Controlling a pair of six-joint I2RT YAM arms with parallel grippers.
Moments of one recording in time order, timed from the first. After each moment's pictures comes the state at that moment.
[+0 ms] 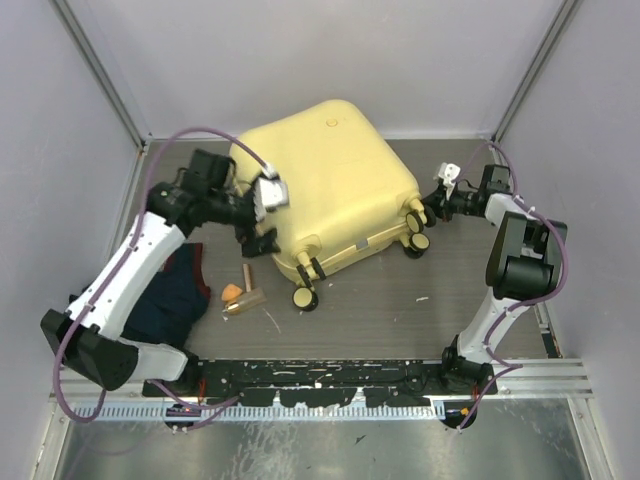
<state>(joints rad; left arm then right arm) -0.55 1.36 1.45 -1.01 0.68 0.90 -0.27 1.87 1.18 -0.29 -1.17 -1.10</state>
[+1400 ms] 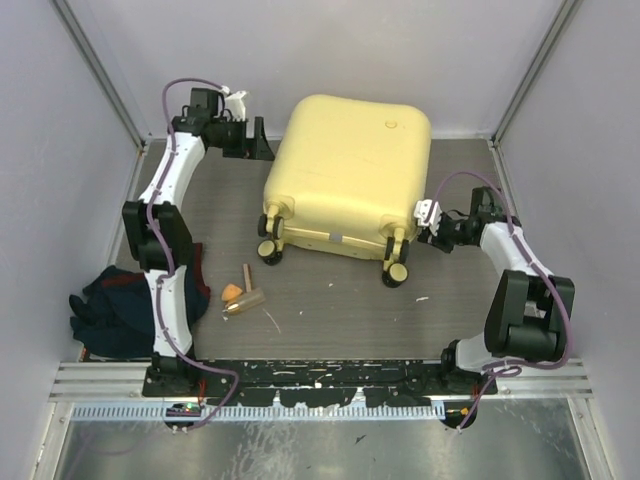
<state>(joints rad) -0.13 2.23 2.21 -0.77 0.63 -0.05 -0.19 1.48 0.94 -0.57 -0.84 -1.39</state>
